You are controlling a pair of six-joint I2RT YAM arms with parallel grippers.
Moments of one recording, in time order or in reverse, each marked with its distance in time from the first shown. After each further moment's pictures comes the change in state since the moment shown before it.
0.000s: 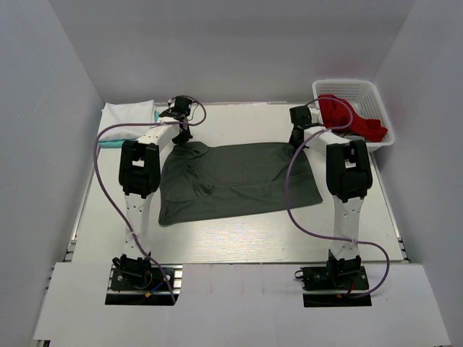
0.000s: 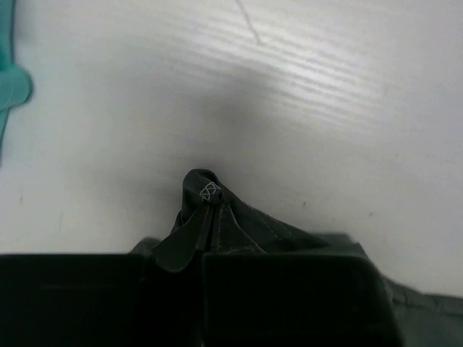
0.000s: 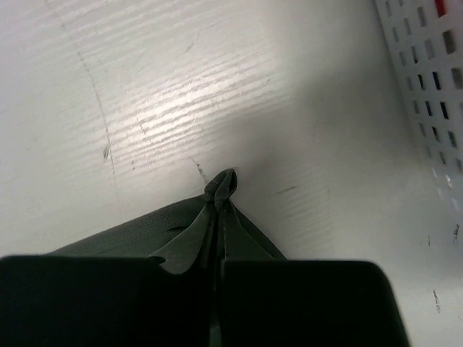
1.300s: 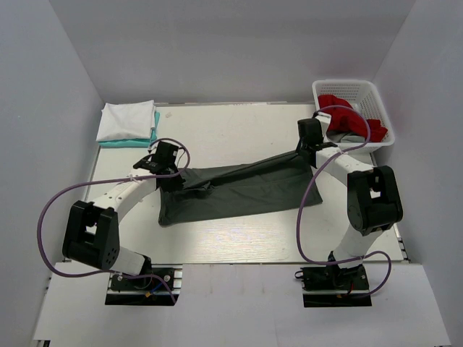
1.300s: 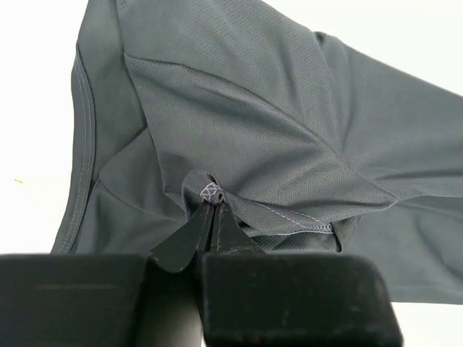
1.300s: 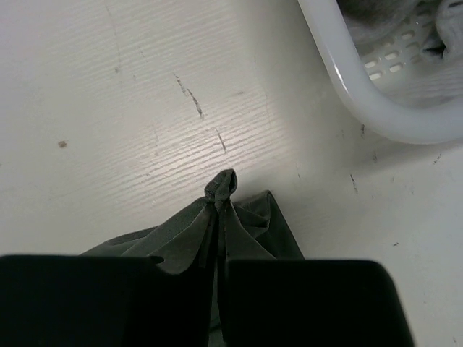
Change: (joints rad) left arm -0.088 -0.924 -1.031 0.064 0.174 -0.354; right arm 0.045 -0.461 -0.488 0.210 0.052 -0.020
